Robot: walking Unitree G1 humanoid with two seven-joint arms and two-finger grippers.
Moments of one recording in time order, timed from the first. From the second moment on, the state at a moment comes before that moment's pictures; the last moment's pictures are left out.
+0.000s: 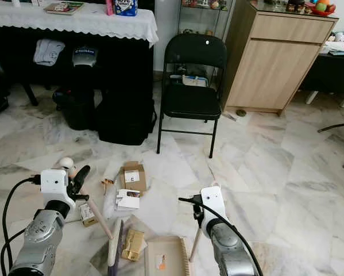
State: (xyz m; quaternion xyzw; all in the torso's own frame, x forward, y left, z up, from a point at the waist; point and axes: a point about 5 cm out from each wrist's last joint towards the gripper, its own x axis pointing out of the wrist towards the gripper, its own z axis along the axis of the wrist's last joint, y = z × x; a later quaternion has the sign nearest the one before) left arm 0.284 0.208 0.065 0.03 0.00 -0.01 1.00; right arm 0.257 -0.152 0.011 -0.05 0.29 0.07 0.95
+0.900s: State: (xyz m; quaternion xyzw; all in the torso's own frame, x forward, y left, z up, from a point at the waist) left arm 0.285 0.208 0.065 0.03 0.00 -0.01 1.00; right arm 0.261 -0.147 0.017 -0.05 0.26 0.07 0.96
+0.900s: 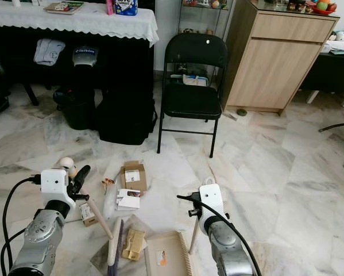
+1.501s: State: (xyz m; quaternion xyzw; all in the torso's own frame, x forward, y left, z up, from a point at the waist) left arm 0.285 0.209 0.066 0.03 0.00 0.00 1.00; right arm 0.272 -0.161 0.027 -0.07 0.22 0.00 0.97
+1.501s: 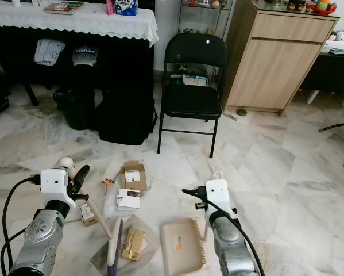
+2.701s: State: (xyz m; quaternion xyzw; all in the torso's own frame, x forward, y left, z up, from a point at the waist) left arm 0.284 0.214 0.068 0.05 -0.01 0.02 1.00; right arm 0.320 -0.157 0.034 0.02 0.17 -0.01 0.98
